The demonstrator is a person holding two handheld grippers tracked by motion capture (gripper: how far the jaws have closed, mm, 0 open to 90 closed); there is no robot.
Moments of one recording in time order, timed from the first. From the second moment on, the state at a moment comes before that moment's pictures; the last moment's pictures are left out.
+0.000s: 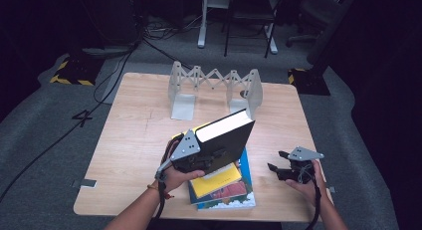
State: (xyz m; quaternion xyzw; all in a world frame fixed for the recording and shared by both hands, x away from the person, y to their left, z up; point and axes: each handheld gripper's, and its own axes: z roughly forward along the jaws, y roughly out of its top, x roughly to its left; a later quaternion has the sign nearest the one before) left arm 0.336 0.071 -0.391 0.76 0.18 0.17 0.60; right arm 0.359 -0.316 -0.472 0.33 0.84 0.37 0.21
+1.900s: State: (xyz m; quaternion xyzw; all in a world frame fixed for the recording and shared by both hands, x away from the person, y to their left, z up) left arm 0.371 0.084 -0.341 0.75 0.22 0.23 0.58; right arm 0.365 -0.331 -0.505 0.38 0.83 0.37 0.18
